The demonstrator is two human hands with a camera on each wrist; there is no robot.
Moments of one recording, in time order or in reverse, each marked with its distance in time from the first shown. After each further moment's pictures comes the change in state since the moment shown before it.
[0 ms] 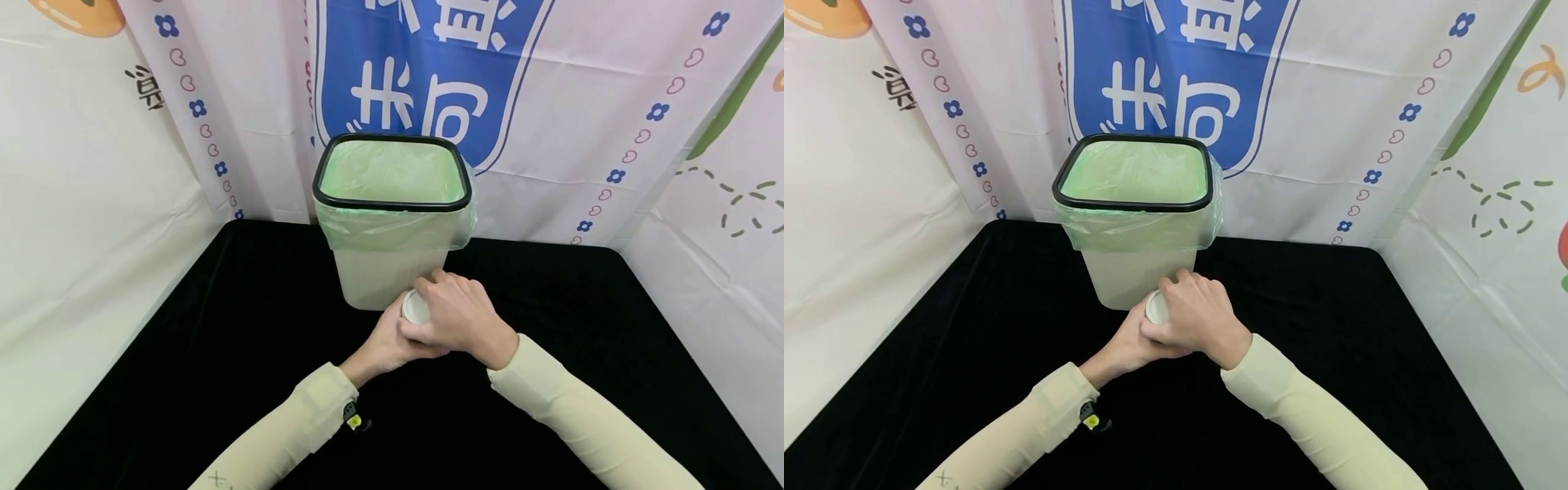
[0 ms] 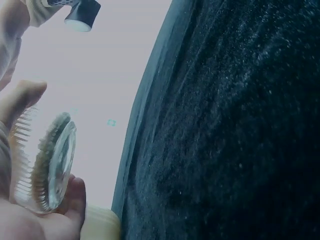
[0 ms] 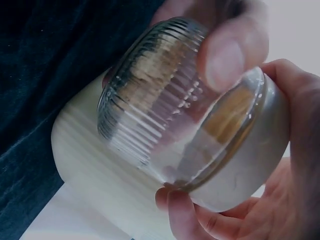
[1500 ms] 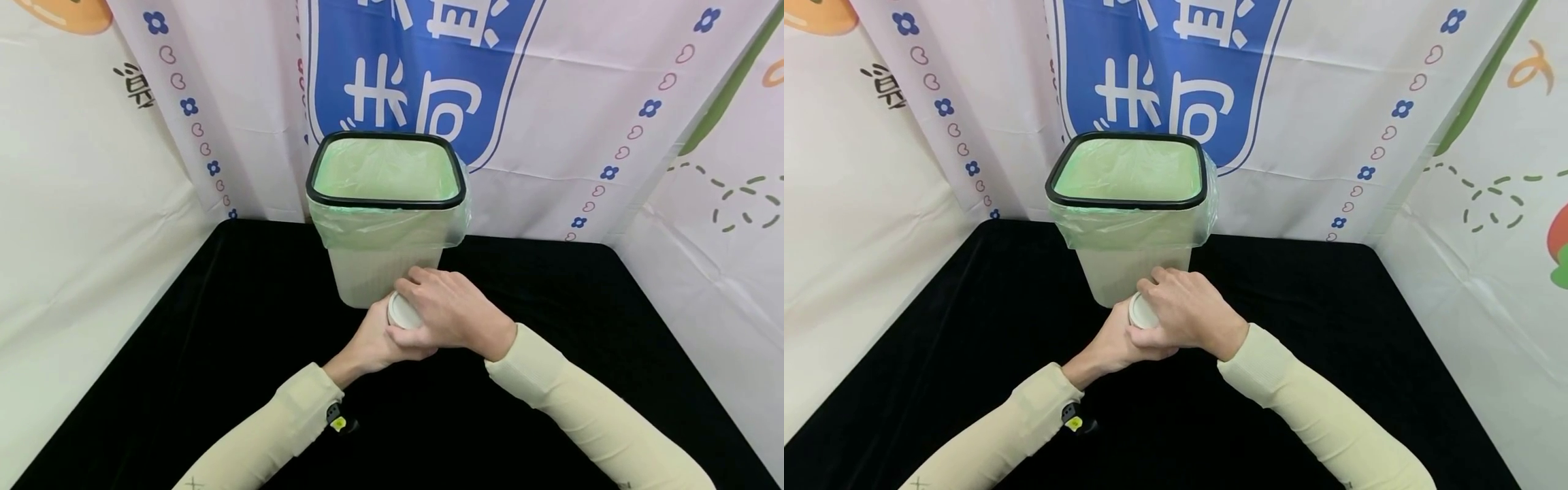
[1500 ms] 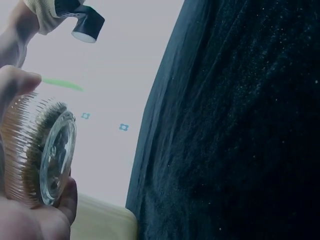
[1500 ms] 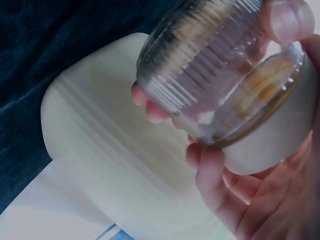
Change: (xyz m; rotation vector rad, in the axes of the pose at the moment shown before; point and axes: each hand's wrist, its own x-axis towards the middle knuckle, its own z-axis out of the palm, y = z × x) left_hand -0.010 0.011 -0.014 -0.021 -0.018 0.058; right_hand 0.007 0.003 -0.014 -0.009 0.002 -0.273
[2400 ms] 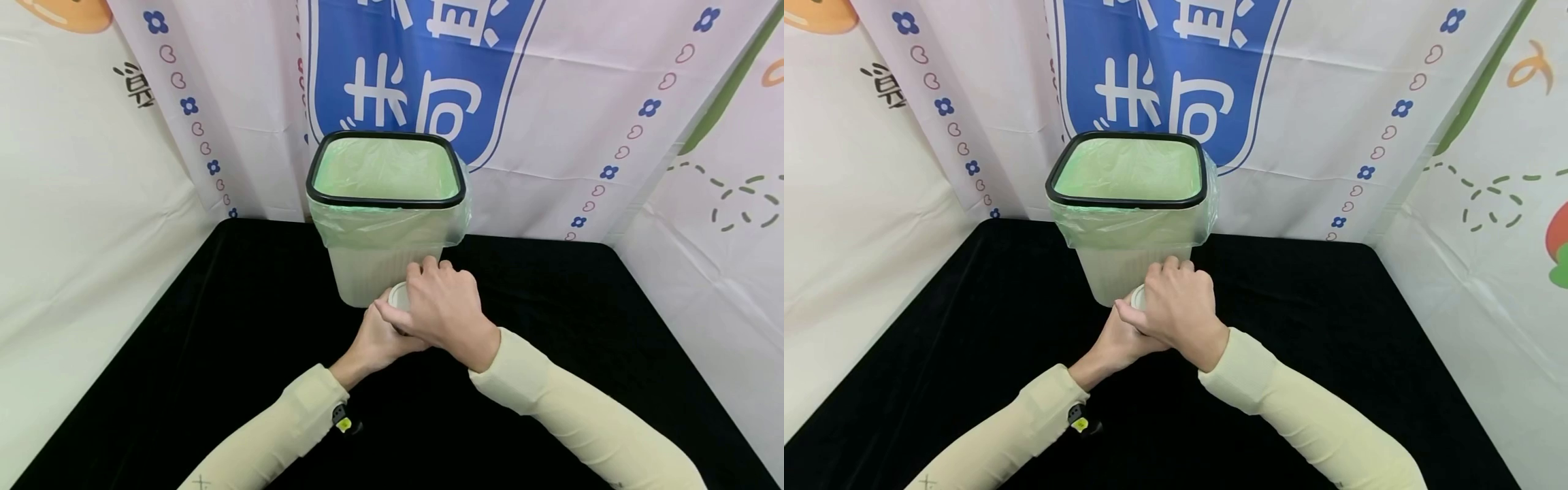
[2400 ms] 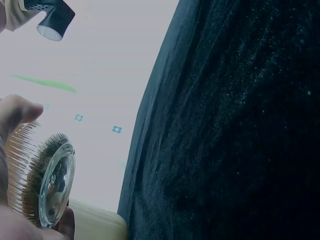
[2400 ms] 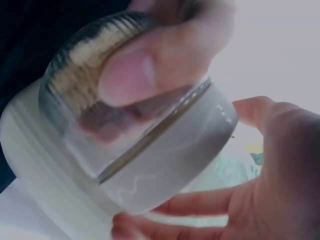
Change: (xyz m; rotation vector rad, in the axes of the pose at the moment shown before) left_hand 0.004 -0.004 0.009 0.062 0.158 -0.079; right_hand 0.007 -0.030 -0.006 -0.274 0.143 0.319
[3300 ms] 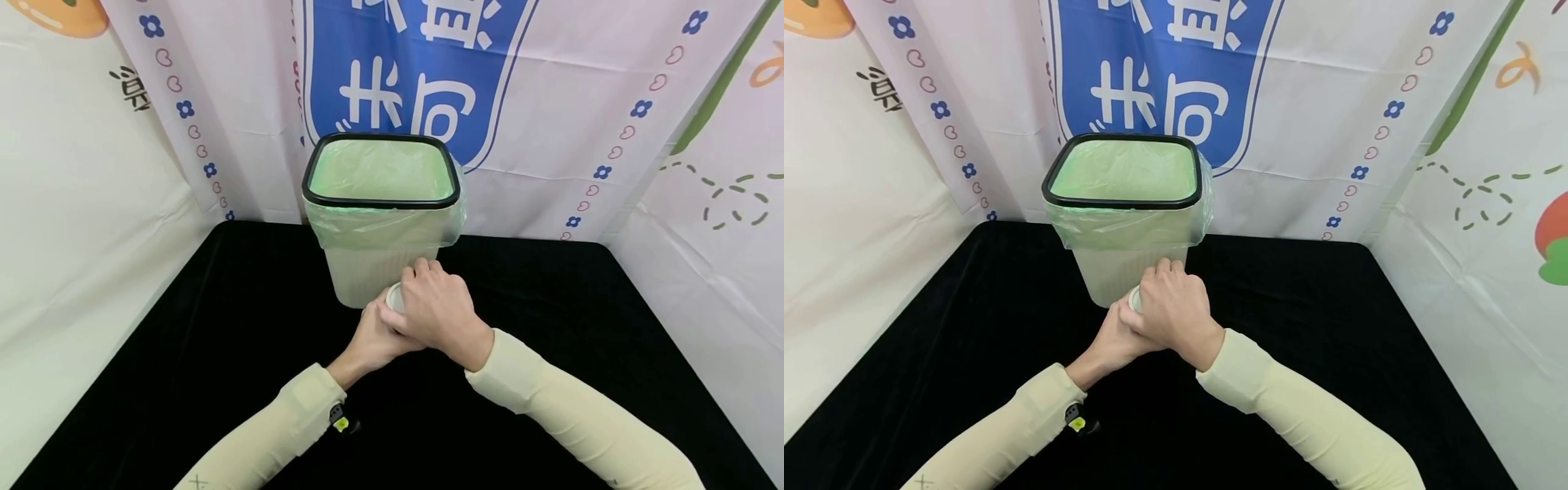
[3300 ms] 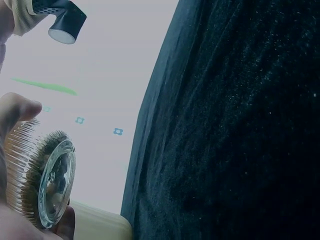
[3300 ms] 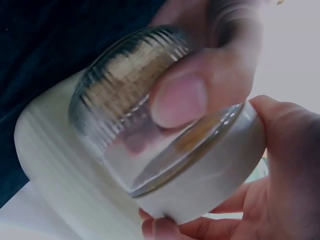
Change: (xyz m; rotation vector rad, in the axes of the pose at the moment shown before) left_hand -0.002 0.004 0.000 -0.001 -0.011 0.027; right_hand -0.001 0.002 0.006 0.040 -0.070 -0.042
